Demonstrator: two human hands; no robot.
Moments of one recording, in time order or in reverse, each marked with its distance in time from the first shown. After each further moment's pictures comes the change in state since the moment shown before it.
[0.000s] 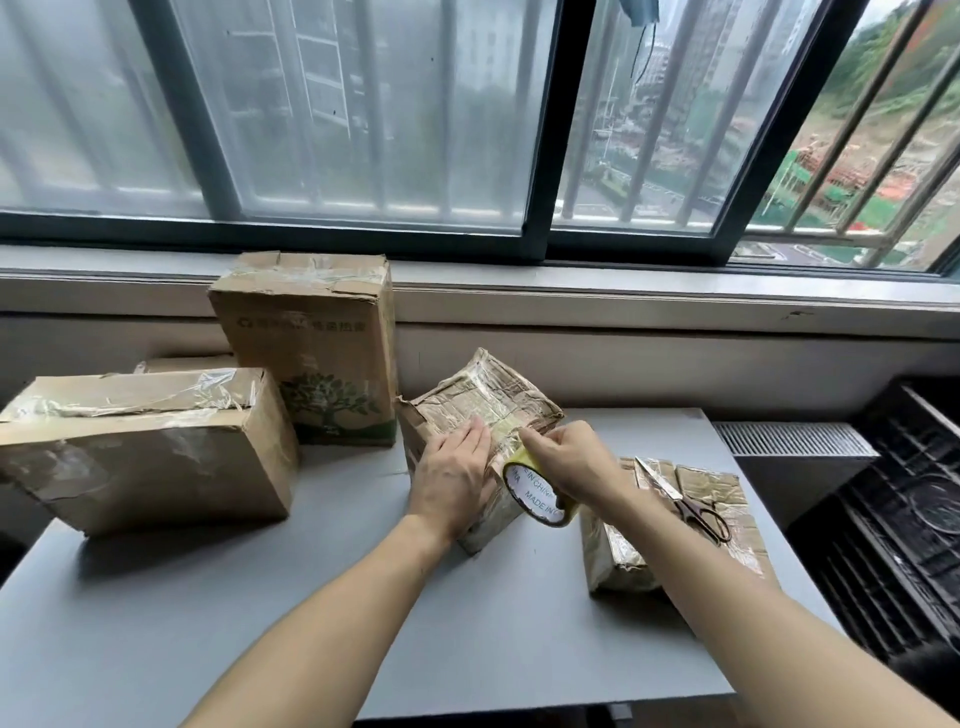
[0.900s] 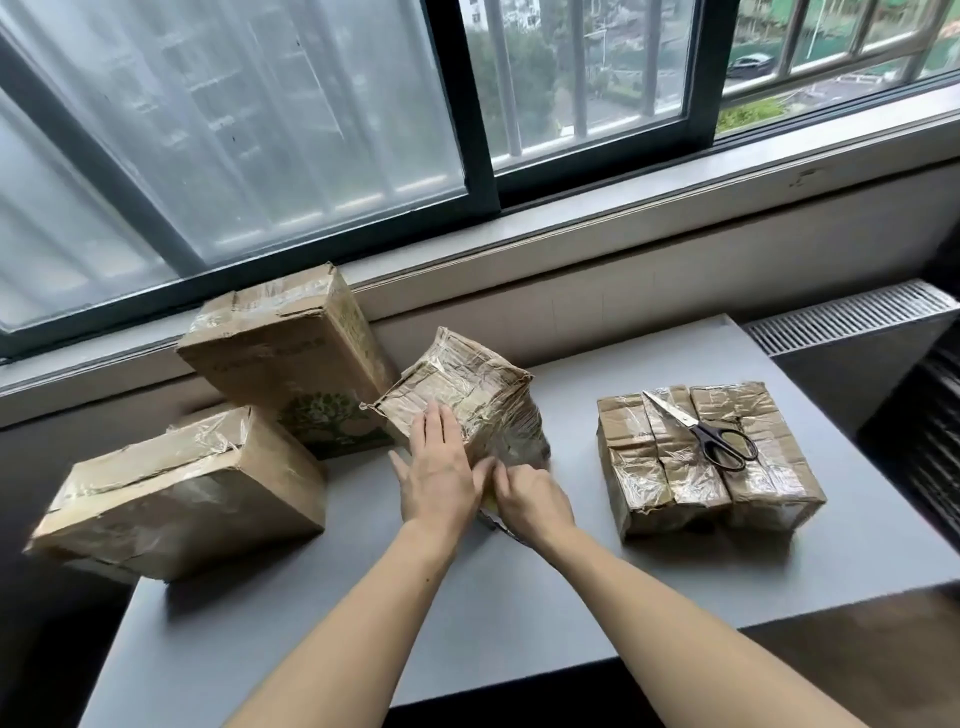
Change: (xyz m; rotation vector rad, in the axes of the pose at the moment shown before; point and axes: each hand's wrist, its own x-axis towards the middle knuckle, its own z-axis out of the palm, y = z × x) left_hand 0.000 0.042 -0.003 0.049 -0.109 -0.328; right_hand 0.000 0.075 0.092 -0.002 -0.110 0.009
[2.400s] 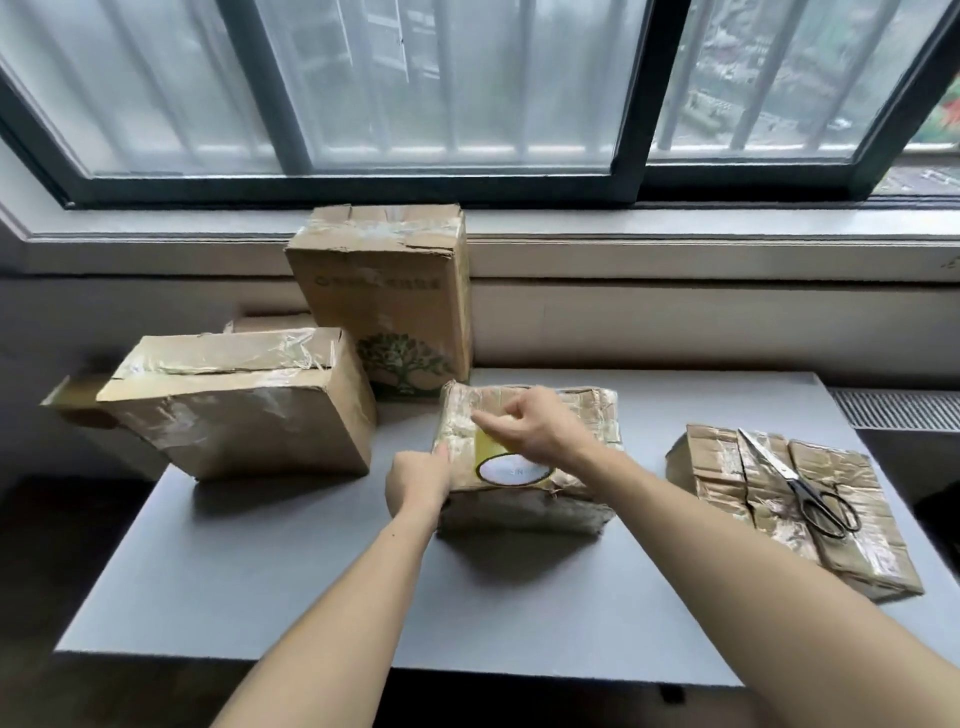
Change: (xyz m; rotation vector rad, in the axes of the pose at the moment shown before) left_hand -0.007 -0.131 0.021 -0.973 -0.133 -0.973; right_hand 0.038 -0.124 0.011 -0.029 -0.151 -0.357
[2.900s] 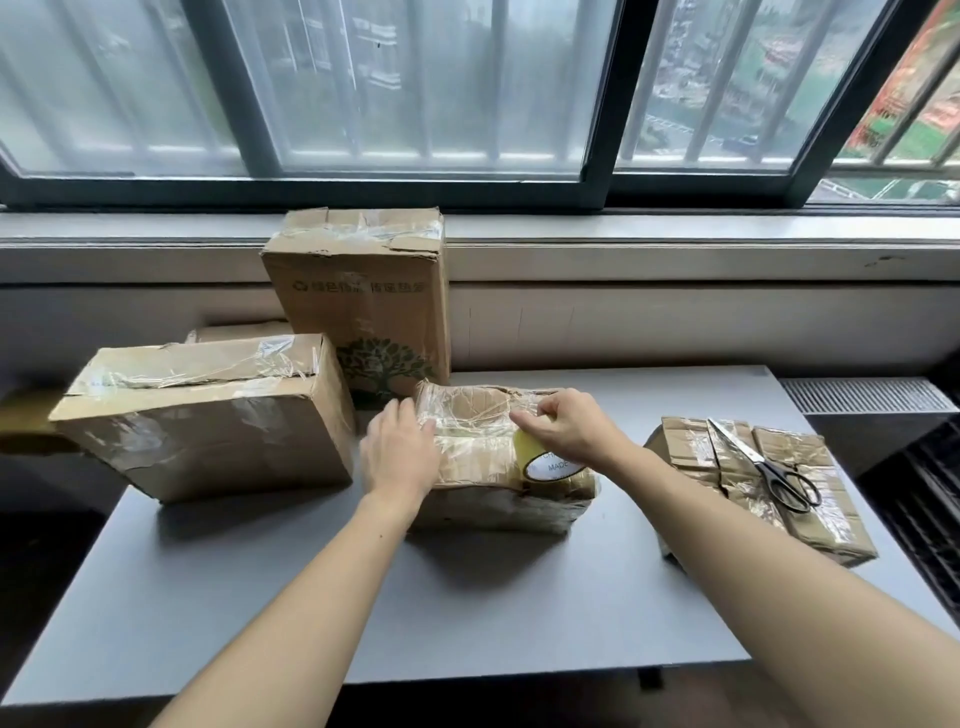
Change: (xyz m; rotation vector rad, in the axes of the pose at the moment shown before) left_hand 0.027 0.007 -0.019 0.587 0.103 0.707; right_hand -0.014 0.026 -0.019 -0.241 0.146 0.069
